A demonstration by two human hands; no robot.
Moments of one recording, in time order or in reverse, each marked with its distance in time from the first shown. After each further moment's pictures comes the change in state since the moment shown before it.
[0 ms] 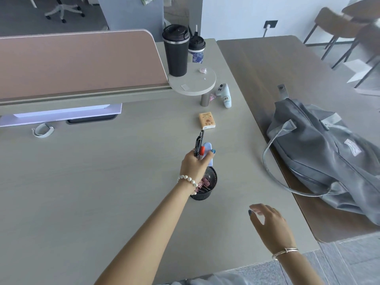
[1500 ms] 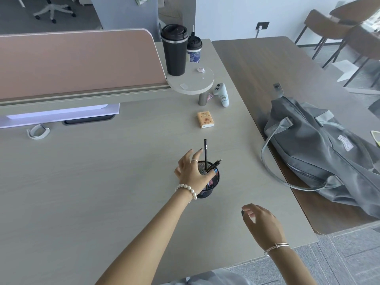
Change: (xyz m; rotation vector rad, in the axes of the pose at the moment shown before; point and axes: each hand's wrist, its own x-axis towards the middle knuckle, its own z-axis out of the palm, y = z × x) left_hand -0.004 -0.049 0.001 0.411 -0.106 0.153; right_hand -0.011 -0.021 0.015 -0.048 -0.065 0.043
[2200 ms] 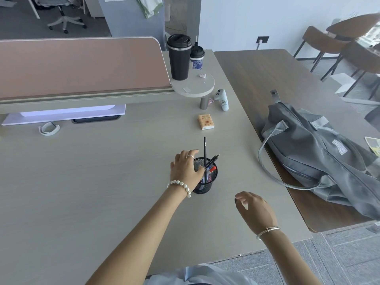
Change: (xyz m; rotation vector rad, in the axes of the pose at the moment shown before) left_hand -0.021 0.001 -0.028 0.256 0.110 0.135; right_hand 0.003 -0.021 -0.016 -0.020 0.035 -0.111
